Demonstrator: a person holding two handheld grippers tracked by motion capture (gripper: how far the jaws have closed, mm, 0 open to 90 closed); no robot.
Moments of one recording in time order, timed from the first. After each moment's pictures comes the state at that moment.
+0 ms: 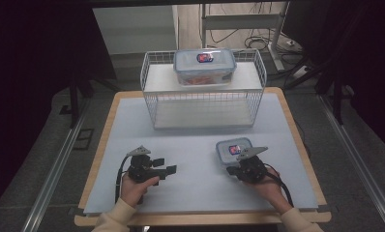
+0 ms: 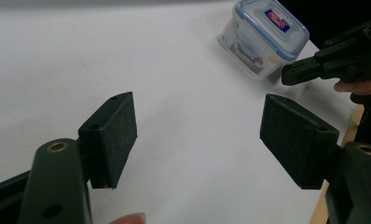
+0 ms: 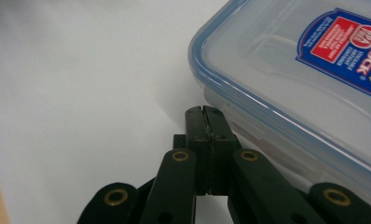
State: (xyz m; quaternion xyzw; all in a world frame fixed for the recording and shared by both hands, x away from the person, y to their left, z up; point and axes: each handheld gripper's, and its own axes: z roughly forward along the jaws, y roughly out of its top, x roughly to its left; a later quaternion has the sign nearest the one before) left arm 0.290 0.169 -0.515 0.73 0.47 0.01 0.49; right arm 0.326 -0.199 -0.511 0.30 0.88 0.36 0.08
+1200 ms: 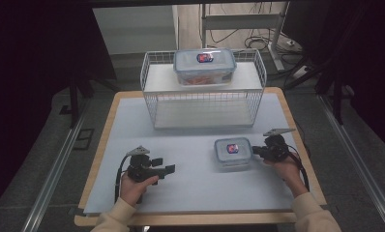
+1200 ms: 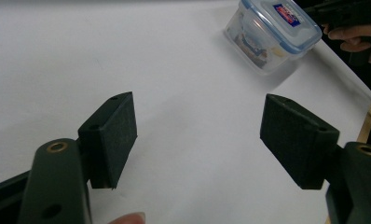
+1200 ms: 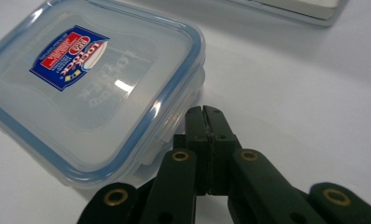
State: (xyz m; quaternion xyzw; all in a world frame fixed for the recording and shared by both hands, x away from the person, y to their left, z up) left arm 0.294 0.173 -0.521 0.73 0.48 0.01 0.48; right arm 0.390 -0.273 -0.505 0.42 0.83 0.36 0.10
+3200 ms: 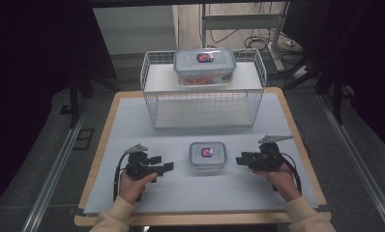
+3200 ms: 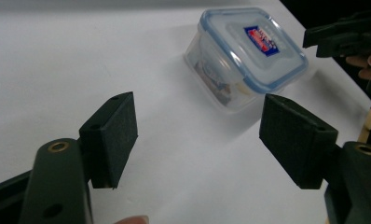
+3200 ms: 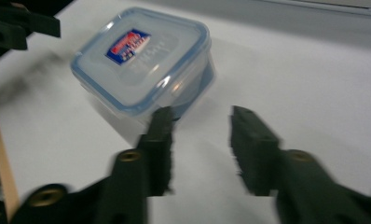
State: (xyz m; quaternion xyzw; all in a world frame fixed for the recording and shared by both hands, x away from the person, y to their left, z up) left arm 0.298 0.177 -0.515 0.72 0.49 0.01 0.49; right arm 0.355 -0.248 -0.495 0.40 0.81 0.44 0.02
